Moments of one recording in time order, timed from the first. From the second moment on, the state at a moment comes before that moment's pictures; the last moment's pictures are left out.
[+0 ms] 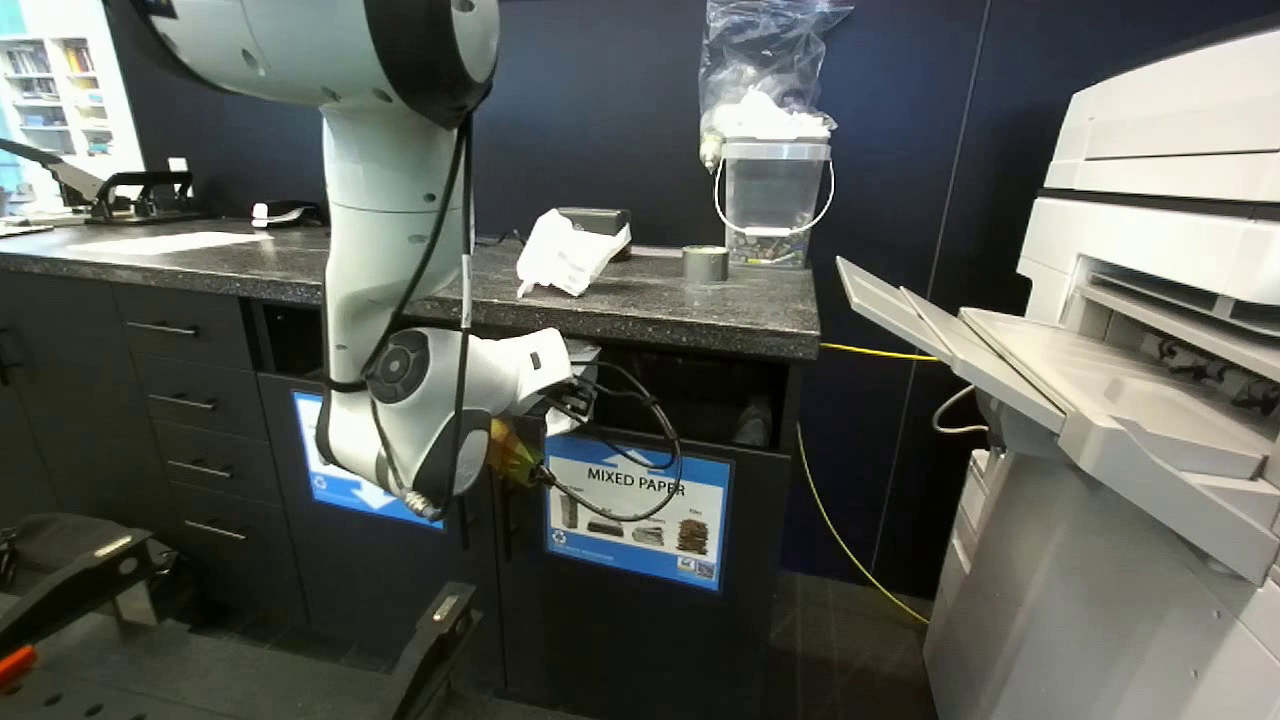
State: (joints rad) arm 0.10 1.35 0.07 -1.68 0.37 4.21 0.09
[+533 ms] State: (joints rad) arm 0.24 1.50 0.00 -1.39 0.67 4.21 0.06
